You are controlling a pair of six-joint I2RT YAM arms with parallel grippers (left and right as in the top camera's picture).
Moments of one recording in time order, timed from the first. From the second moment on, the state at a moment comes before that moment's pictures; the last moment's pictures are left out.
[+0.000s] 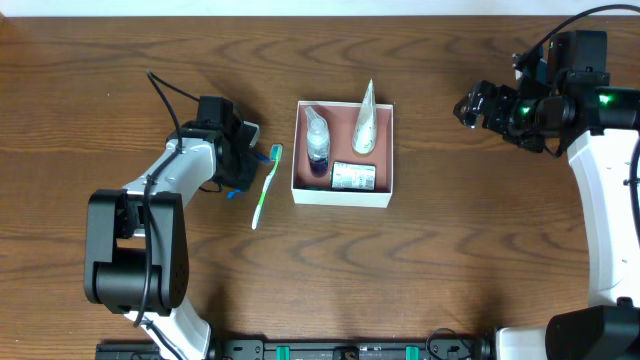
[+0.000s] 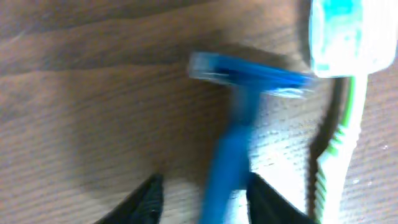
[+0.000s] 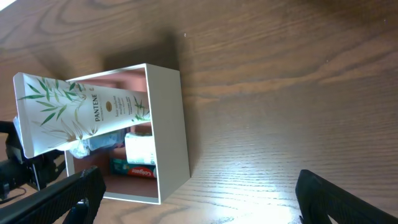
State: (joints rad) left arm -0.08 1.86 1.09 -0.58 0.09 0.22; right arm -0.05 1.56 1.54 -1.08 -0.33 0.31
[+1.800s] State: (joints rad) left arm -0.68 1.74 1.21 -0.57 0.09 0.75; right arm -0.05 1.56 1.54 -1.08 -0.33 0.31
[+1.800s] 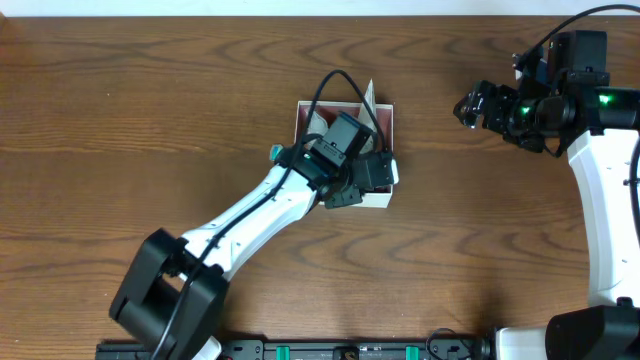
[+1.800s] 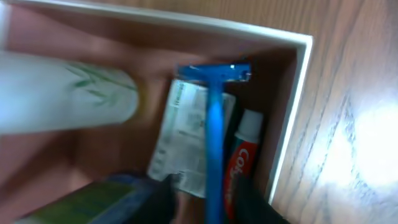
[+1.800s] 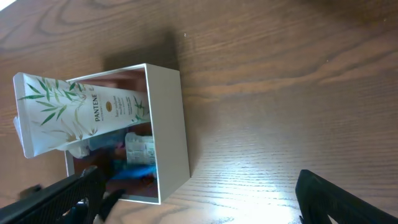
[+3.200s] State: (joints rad) left arm -0.18 1.84 1.19 -0.79 0.07 0.04; right arm -0.05 1.56 1.54 -1.08 -0.33 0.31
